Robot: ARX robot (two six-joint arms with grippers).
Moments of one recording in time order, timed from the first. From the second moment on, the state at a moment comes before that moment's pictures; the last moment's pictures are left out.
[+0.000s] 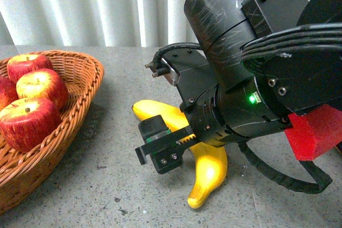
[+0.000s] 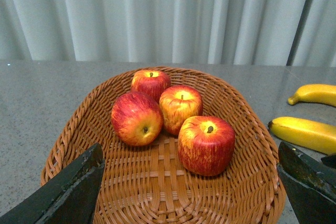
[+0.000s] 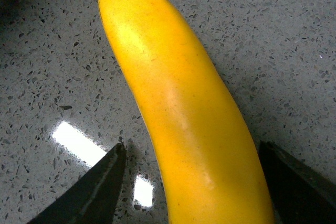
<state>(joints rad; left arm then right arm) 0.00 0.01 0.02 0.00 0.00 0.00 0.58 1.91 1.09 0.00 0.00 0.01</state>
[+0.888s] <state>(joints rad) 0.00 0.01 0.02 0.00 0.00 0.00 0.01 1.48 0.90 0.06 -0.28 -0.03</state>
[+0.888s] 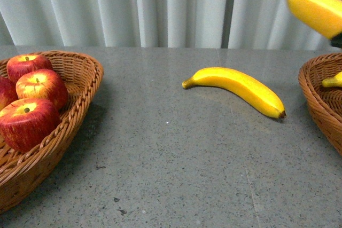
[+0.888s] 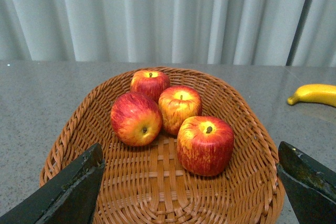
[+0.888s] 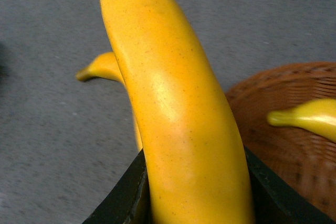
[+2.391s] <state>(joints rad) 0.00 0.01 0.02 0.00 0.00 0.00 0.51 1.94 1.34 0.11 -0.26 -0.03</state>
